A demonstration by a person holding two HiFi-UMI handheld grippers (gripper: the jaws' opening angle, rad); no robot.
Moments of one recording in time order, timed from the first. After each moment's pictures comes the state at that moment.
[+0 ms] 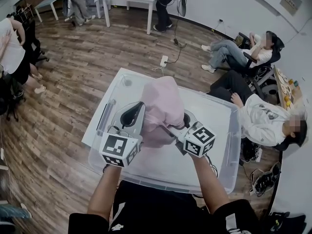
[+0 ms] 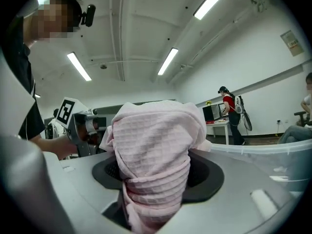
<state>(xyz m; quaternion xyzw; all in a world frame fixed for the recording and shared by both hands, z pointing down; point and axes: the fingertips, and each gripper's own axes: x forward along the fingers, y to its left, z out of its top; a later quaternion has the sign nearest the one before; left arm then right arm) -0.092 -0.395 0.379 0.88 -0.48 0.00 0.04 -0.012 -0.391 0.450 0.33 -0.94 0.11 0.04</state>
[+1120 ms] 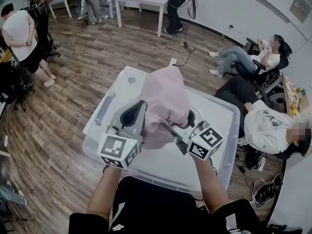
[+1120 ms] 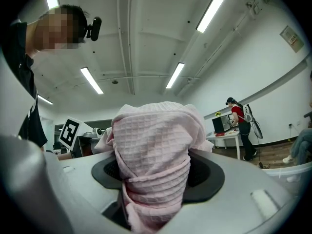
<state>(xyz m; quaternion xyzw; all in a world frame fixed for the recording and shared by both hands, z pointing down) -0.060 -0.356 0.354 0.85 -0.52 -0.02 0.02 0.016 -0.355 0.382 0.28 -0.96 0.08 -0.03</state>
